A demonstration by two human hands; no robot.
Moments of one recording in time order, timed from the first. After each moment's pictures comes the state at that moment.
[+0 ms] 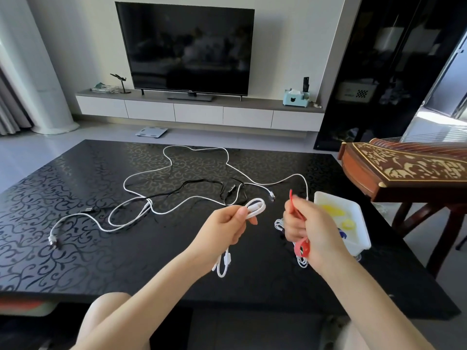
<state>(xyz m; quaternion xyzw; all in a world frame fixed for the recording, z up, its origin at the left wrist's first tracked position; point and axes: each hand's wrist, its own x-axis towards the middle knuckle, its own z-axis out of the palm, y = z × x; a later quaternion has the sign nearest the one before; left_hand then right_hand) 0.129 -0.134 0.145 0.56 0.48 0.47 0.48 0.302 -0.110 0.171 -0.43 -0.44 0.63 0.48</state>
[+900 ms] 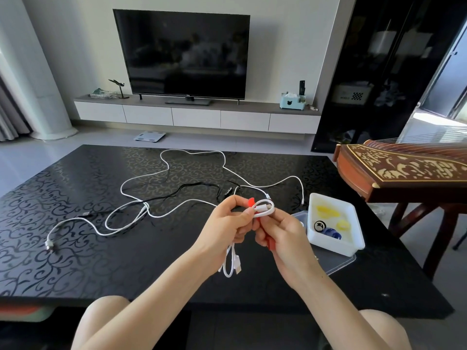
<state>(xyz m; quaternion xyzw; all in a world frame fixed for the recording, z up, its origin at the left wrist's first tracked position) 0.149 -0.136 0.161 0.49 0.41 0.53 0.55 0.282 -0.133 0.152 -0.36 -0.52 0.58 0.51</state>
